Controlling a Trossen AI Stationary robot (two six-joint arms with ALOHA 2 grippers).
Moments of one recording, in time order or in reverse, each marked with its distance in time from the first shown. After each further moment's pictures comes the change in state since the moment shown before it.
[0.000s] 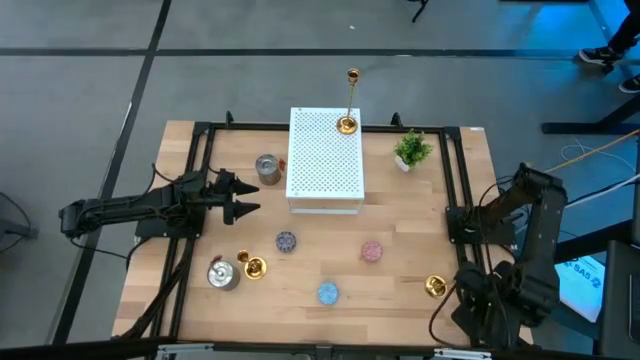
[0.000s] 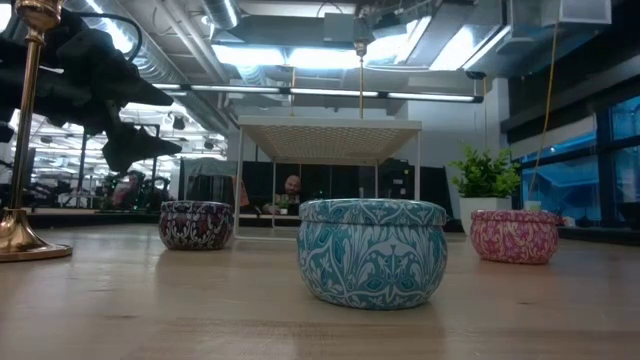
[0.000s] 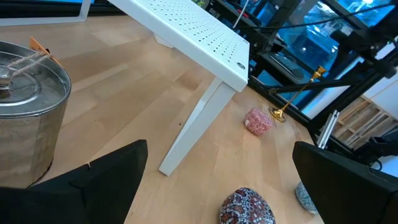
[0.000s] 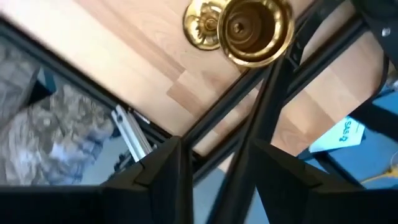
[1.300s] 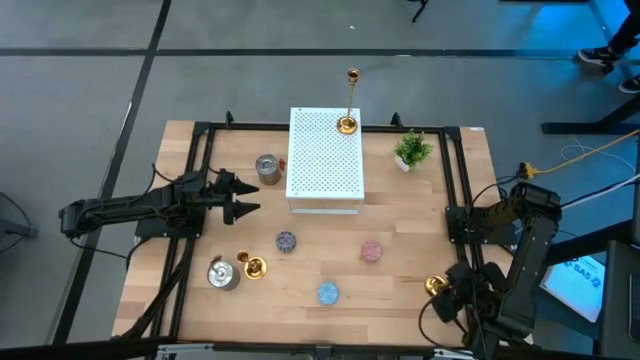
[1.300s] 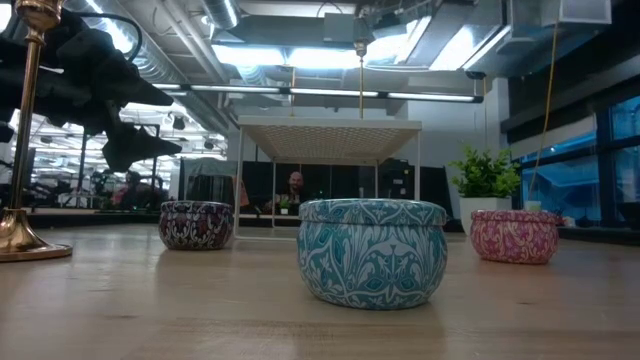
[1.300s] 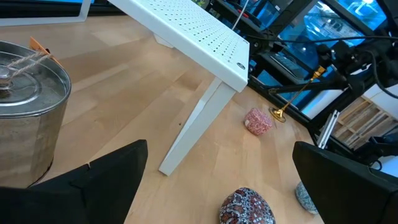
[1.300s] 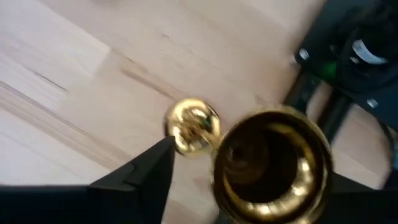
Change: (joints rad) left arm 0.000 0.000 0.000 0.000 0.000 0.000; right arm 0.029 0.123 -0.154 -0.029 0.320 0.202
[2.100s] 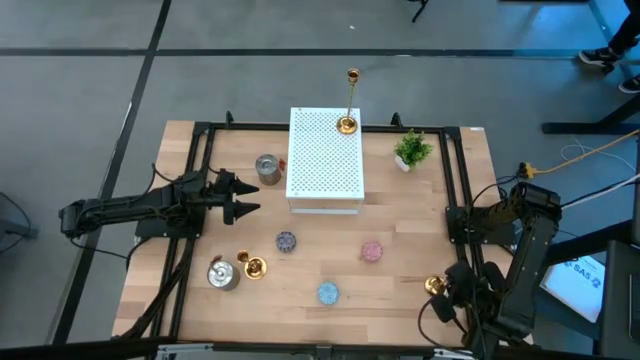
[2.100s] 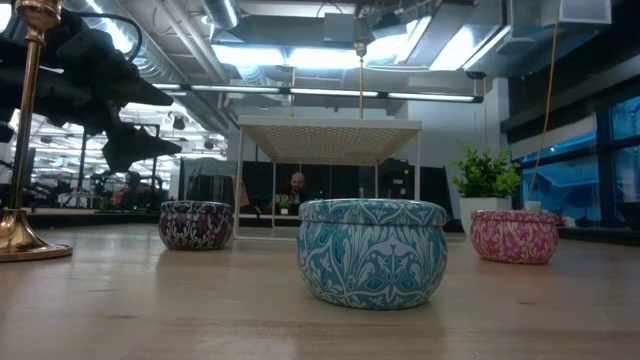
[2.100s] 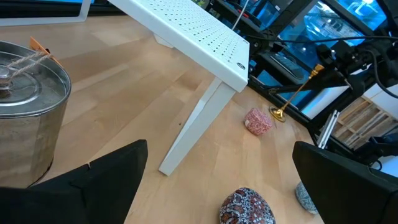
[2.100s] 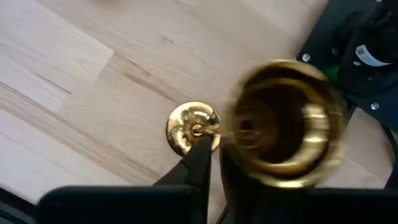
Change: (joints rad) left arm 0.000 0.000 0.000 0.000 0.000 0.000; right arm -0.002 0.000 0.000 0.000 -0.011 -0.009
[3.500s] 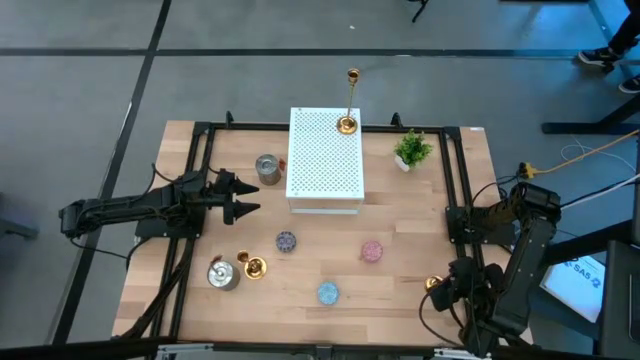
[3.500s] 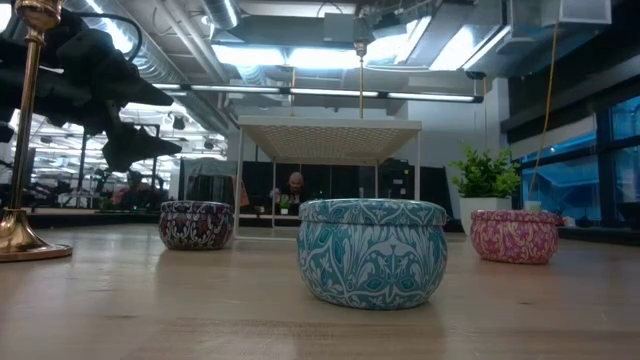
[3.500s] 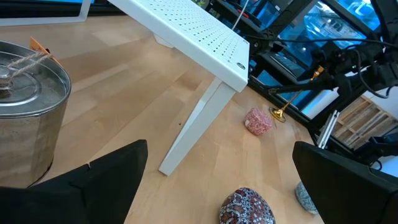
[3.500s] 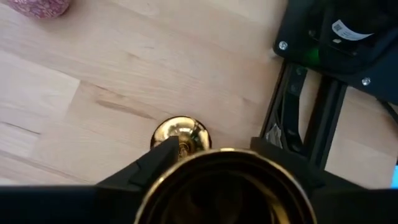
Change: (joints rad) left arm 0.000 0.000 0.000 0.000 0.000 0.000; right arm 0.001 -0.001 -0.081 0.010 -0.030 0.200
